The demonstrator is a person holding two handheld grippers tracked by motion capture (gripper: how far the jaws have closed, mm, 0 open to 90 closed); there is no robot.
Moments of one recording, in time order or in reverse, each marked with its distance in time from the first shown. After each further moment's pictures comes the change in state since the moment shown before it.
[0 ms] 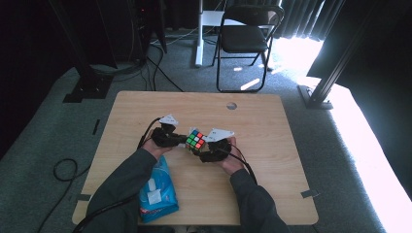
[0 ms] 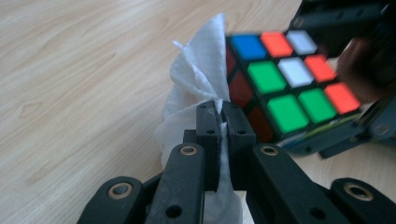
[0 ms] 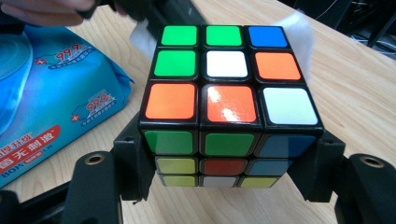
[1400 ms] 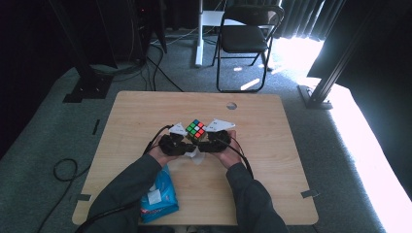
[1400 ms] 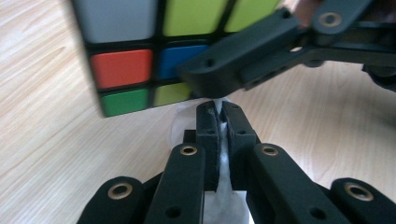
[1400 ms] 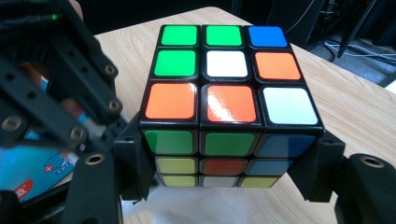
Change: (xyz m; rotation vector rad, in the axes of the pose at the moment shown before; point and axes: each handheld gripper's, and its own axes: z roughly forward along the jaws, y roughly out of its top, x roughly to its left) left arm -0.024 -0.006 0.015 0.039 -0.036 0.089; right arm -0.013 0.023 0.001 -0.053 -0.071 0.068
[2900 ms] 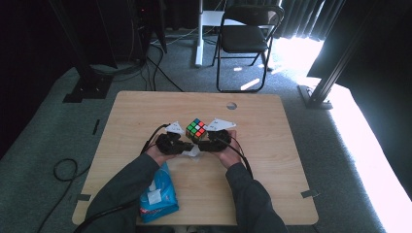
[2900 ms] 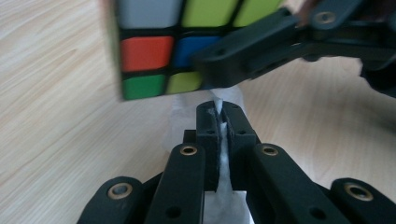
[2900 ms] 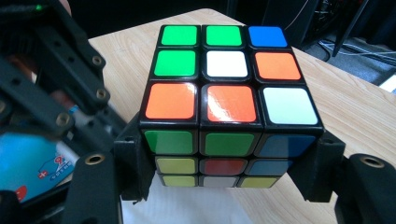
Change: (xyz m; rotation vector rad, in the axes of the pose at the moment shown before) left arm 0.000 -0.001 -0.005 -0.026 -0.024 0.007; right arm -0.001 0.000 0.001 -0.006 -0.017 0.018
